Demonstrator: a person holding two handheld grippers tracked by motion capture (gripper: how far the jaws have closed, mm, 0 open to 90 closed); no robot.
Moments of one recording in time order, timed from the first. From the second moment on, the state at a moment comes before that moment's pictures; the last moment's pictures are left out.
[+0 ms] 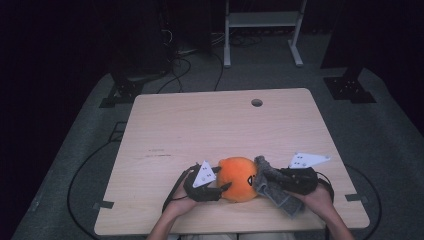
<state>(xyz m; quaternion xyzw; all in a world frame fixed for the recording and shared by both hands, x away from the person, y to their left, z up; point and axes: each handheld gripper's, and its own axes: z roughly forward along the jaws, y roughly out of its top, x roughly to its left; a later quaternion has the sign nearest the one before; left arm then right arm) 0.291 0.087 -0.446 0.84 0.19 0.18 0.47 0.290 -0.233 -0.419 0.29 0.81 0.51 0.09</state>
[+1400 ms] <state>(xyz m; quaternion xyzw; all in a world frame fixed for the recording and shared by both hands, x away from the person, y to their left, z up) 0.298 0.072 -0.429 0.81 0.17 0.16 0.53 0.290 -0.219 -0.414 0.27 0.81 0.50 0.13</state>
